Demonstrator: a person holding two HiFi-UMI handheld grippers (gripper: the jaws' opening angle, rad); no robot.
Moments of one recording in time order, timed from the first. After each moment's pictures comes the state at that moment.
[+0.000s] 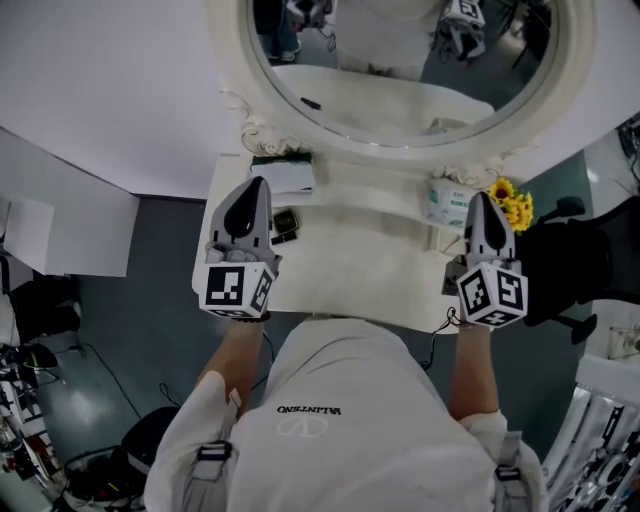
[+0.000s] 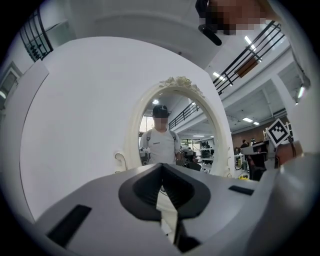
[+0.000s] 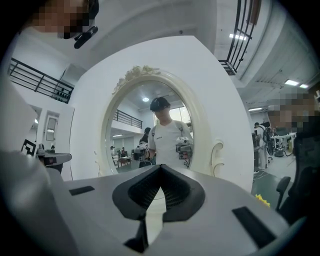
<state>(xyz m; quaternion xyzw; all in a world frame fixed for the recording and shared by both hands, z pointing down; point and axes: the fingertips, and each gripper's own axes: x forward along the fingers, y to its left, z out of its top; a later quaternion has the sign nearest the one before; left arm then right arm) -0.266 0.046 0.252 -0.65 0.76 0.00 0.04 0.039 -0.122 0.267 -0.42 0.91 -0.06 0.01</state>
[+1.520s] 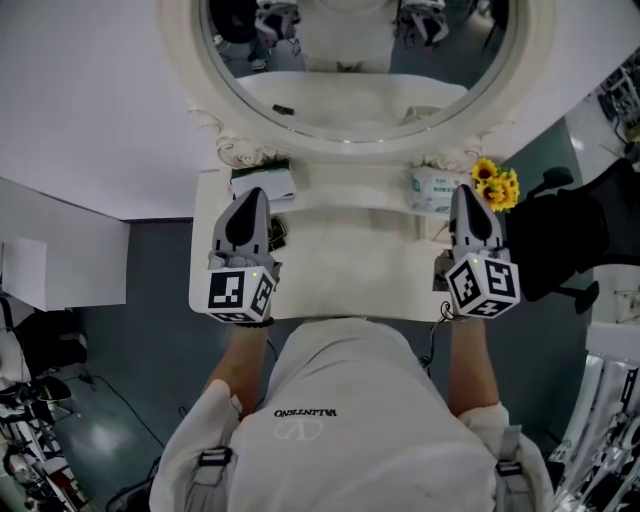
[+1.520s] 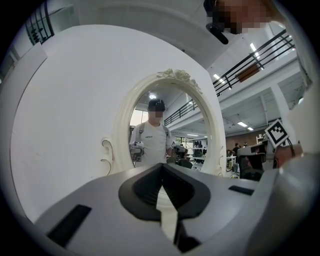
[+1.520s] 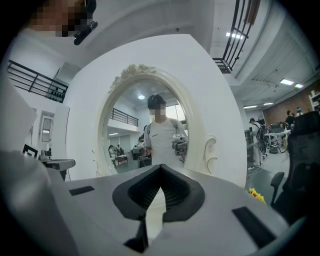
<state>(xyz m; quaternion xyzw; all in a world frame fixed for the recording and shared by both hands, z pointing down) -0.247 0.024 0.276 -0.68 0.74 0.01 0.00 0.048 -0.117 0.276 -0.43 0.90 -0.08 0.00</state>
